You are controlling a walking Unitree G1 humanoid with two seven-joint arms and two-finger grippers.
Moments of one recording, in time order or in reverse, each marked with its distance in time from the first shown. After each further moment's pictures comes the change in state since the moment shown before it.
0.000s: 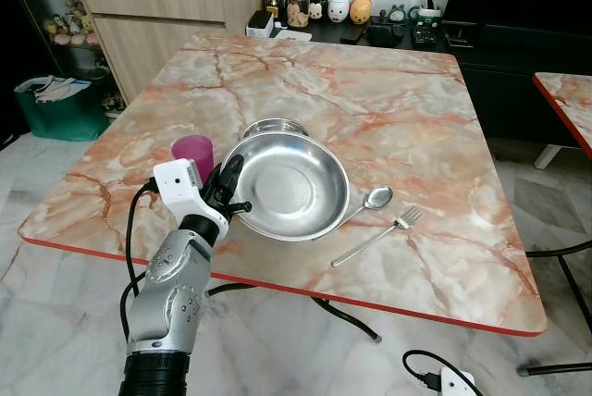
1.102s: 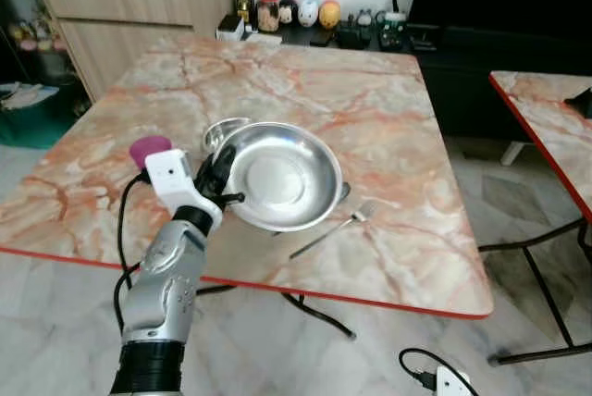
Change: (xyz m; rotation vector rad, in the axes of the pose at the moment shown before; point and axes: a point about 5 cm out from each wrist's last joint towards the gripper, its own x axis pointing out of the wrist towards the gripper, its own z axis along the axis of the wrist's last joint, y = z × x) left arm 0.006 0.006 0.008 0.018 -0.033 0.017; right arm 0.000 0.007 0.000 0.013 -0.001 0.017
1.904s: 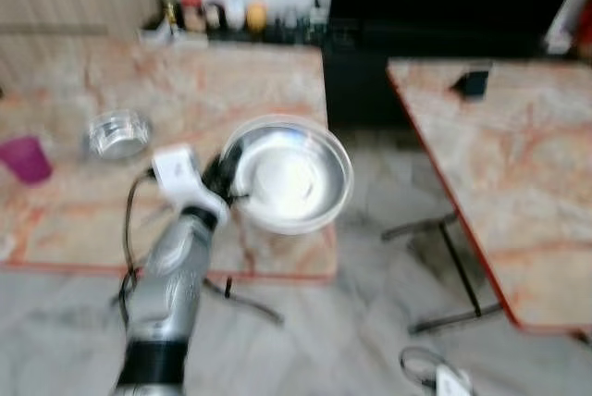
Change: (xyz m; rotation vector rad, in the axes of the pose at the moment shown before) left arm 0.004 -0.006 -0.002 0.006 0.001 -0.027; right arm -0.002 0.001 -0.008 0.006 0.015 0.003
